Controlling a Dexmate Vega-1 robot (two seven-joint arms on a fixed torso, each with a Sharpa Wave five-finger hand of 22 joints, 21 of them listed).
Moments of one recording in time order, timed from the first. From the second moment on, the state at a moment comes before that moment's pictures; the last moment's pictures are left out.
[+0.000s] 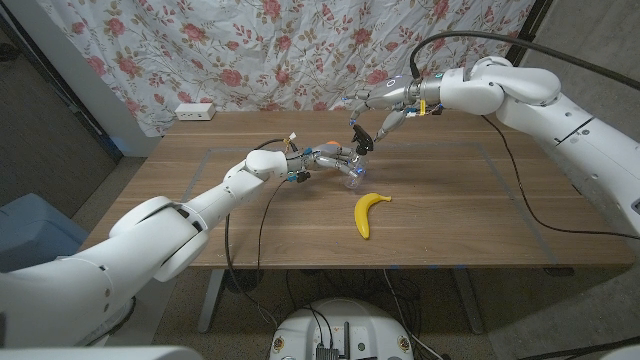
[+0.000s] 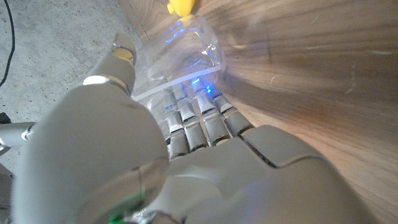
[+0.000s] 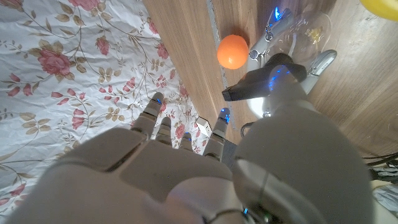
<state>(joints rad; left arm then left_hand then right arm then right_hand) 0.32 0.29 0.77 -0.72 -0.30 -0.47 -0.68 1.02 -0.03 0.36 -0.19 0.20 0.47 -0.03 0.71 0.21 0.66 -0.08 0.32 0.58 0.58 -0.05 0.28 0.24 0.36 -0.04 0.21 0.17 -0.31 -0.87 -0.64 -1.77 -0.75 0.50 0.50 0.89 -0.12 0.36 -0.16 0.27 0.34 -0.22 0.31 0.21 -0.16 0.02 0.19 0.21 -0.11 0.15 0.20 0.31 0.20 0.18 0.18 0.17</state>
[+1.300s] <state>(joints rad) 0.37 0.35 0.77 -0.86 -0.30 -0.39 -0.65 1.02 -0.03 0.36 -0.19 0.20 0.47 -0.03 0.71 0.20 0.66 -0.08 0.32 0.58 0.58 -0.05 0.28 0.24 0.36 -0.04 0.21 0.17 -0.20 -0.82 -0.70 -1.61 -0.80 0.73 0.47 0.87 -0.14 0.35 -0.15 0.30 0.34 -0.22 0.31 0.21 -0.15 0.02 0.20 0.21 -0.11 0.15 0.21 0.31 0.19 0.17 0.18 0.17</state>
